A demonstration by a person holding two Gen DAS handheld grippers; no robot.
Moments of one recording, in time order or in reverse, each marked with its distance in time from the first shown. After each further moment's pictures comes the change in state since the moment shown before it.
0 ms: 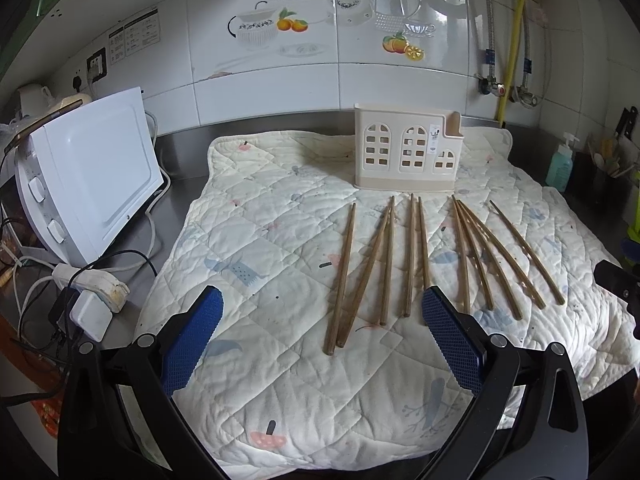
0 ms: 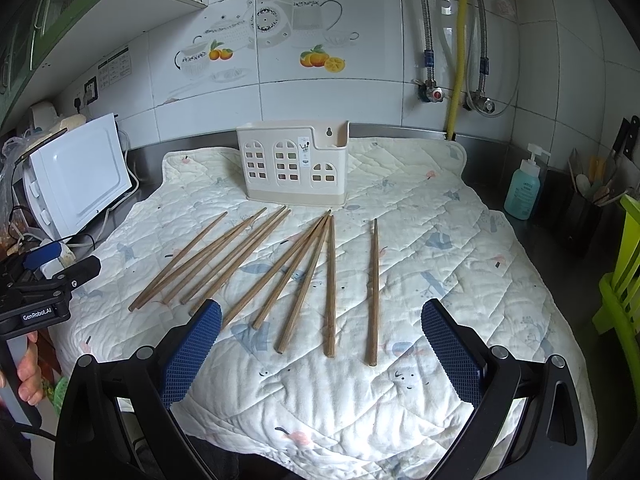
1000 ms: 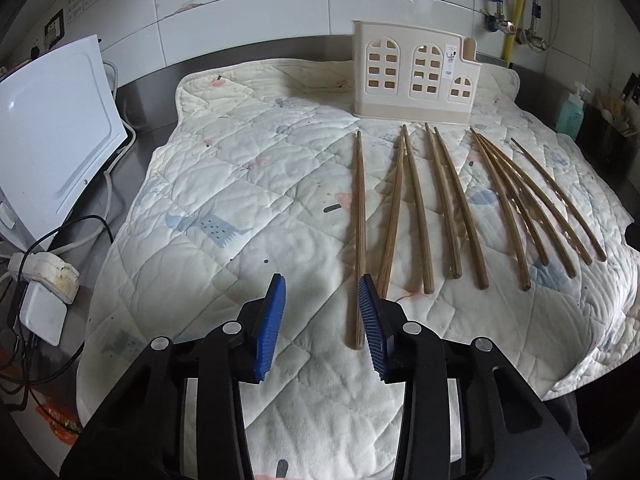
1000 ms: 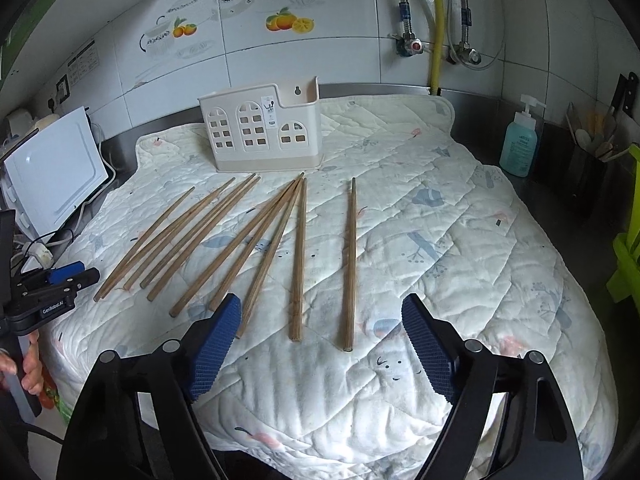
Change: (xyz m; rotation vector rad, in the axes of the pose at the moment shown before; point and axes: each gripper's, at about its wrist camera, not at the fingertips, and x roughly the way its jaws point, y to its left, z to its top) left arm 0.091 0.015 -0.021 0.050 0.197 -0.069; right arm 0.045 -0.032 -0.016 0.076 0.097 -0.011
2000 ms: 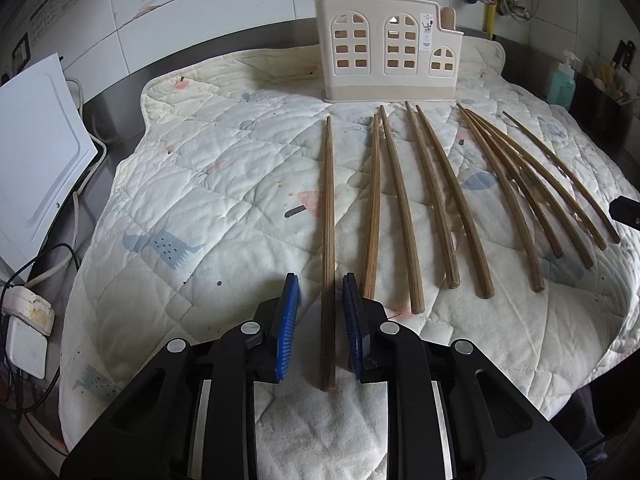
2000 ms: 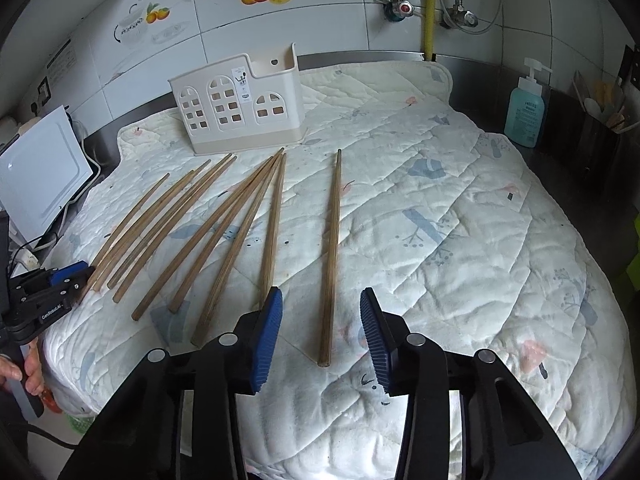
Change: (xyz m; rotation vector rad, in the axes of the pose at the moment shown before) left arm 0.030 -0.023 0.006 0.090 0.028 -0.012; right arm 0.042 -0.024 -0.002 0.051 0.077 0.006
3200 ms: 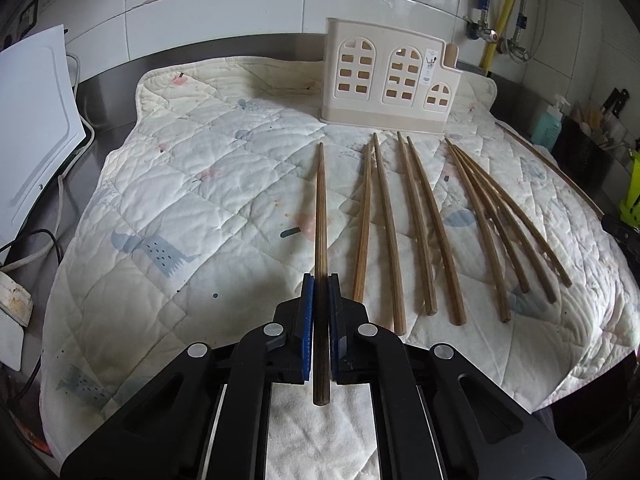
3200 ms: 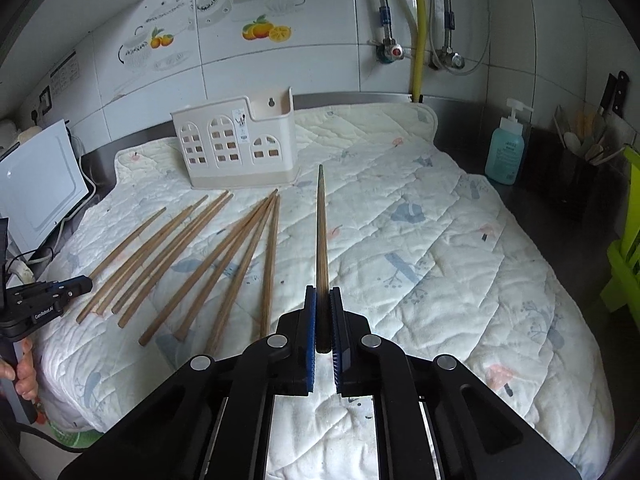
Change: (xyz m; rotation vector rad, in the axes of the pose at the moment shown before) left arm -0.011 0.021 0.010 -0.111 -0.047 -0.132; right arm -0.039 0.009 0.017 -0.039 -0.147 -0.056
